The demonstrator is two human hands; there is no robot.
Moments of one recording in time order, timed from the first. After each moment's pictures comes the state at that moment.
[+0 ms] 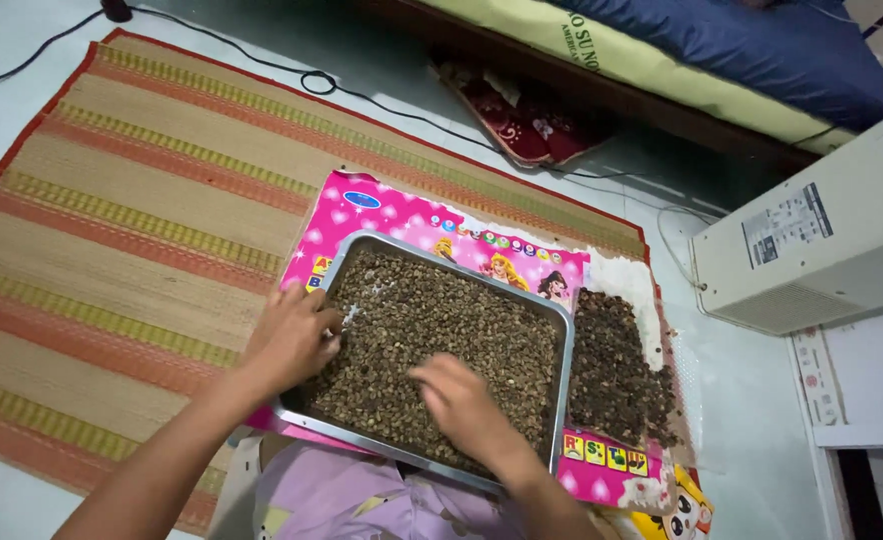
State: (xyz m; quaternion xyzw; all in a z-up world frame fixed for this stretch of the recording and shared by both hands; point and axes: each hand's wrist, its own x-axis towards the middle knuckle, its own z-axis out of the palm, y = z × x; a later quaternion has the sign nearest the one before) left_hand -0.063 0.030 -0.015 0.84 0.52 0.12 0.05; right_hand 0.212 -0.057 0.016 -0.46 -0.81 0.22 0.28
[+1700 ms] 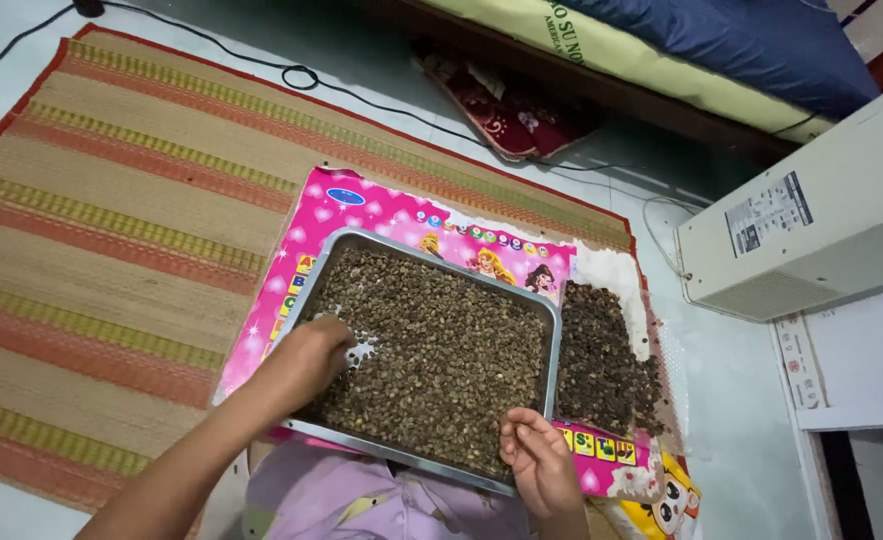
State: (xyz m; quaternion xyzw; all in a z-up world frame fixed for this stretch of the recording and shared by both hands) left_hand -0.036 0.001 -0.001 0.80 0.47 0.27 0.27; right_hand 0.337 -0.147 -0.082 -0.41 -0.21 0.64 0.62
